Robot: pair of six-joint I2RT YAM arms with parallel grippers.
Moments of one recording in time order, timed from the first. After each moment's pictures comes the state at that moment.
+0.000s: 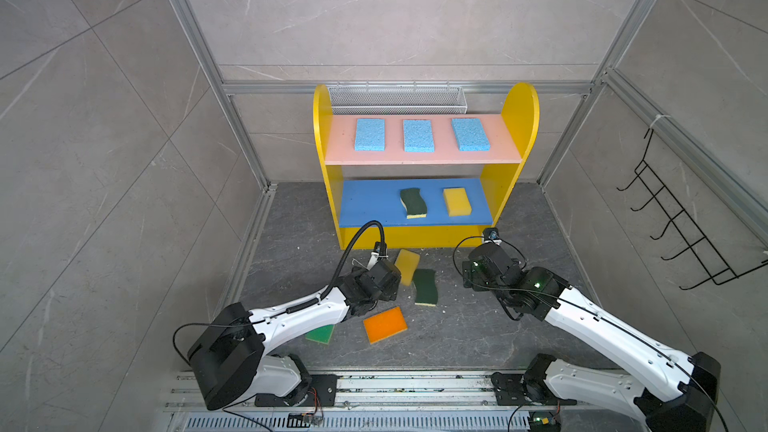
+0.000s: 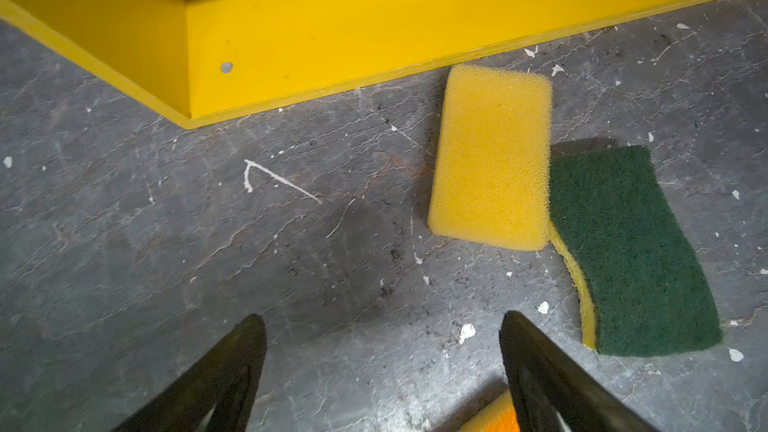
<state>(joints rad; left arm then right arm) -0.91 1.38 0.79 -0.35 -0.46 -0.49 0.74 1.07 0.94 -0.84 0.54 0.51</state>
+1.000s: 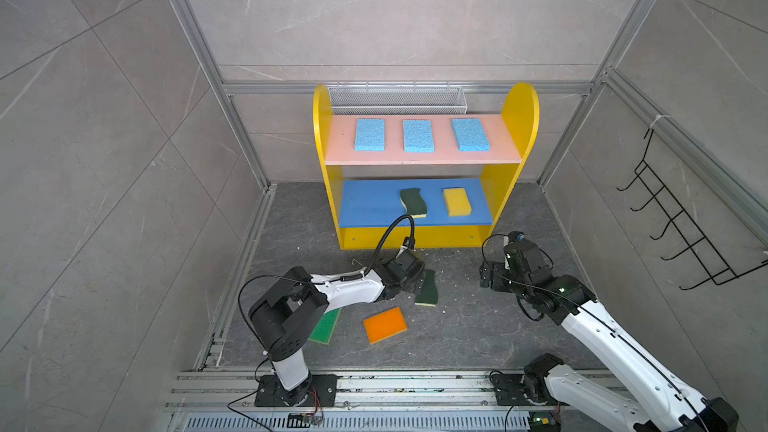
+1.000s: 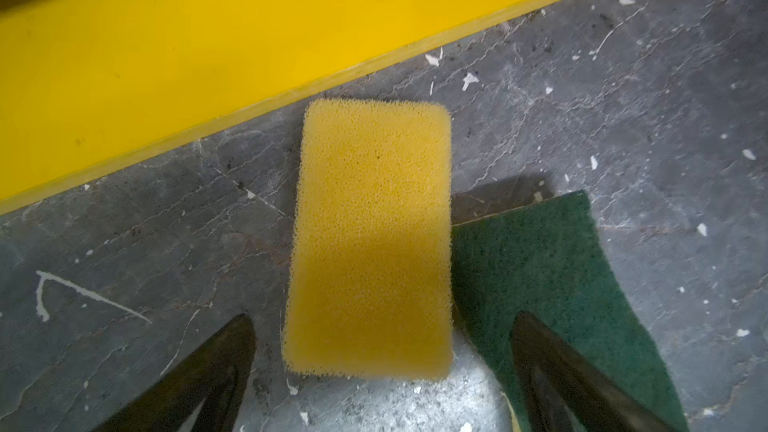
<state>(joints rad) -0.92 1.74 1.00 -0.24 -0.33 -0.41 0.44 0.93 0.82 -0.78 0.24 0.43</state>
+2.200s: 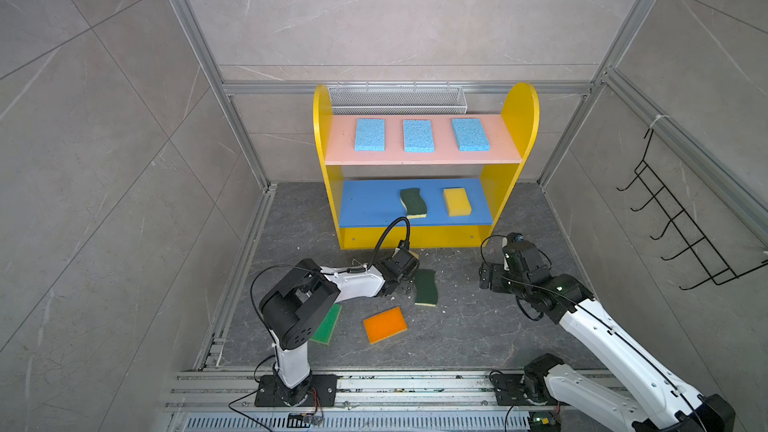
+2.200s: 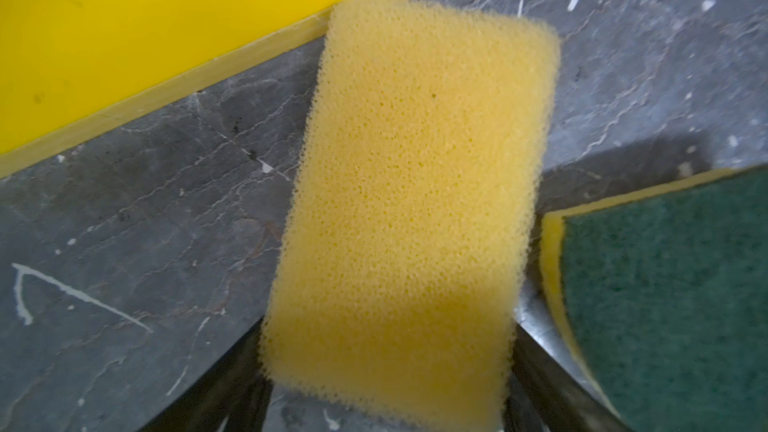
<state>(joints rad) -0.85 1.81 1.00 -0.26 -0.31 -0.37 0.42 0.95 0.81 -0.78 0.22 0.43</state>
